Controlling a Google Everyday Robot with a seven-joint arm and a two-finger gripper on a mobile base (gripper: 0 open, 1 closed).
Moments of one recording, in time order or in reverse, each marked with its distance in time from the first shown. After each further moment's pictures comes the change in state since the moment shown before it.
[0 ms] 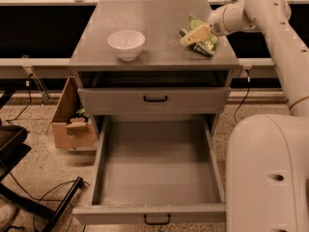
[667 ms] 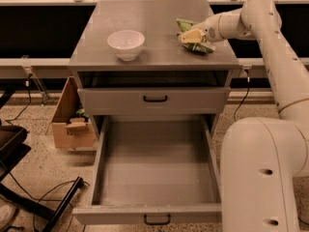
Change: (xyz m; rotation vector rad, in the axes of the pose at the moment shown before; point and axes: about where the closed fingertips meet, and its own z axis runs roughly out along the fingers) arm 0.008 0.022 0.022 -0.112 -0.055 0.139
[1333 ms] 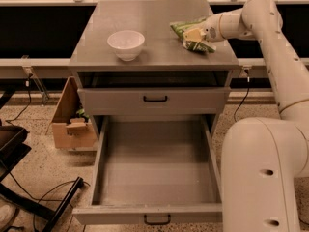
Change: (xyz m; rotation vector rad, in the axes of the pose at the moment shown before) arm 0.000 0.000 0.000 0.000 0.000 0.000
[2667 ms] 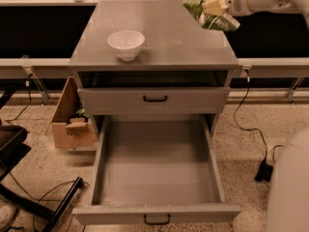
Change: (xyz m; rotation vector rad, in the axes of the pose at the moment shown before) arm -0.082 0.019 -0.109 0.104 -0.052 -0.142
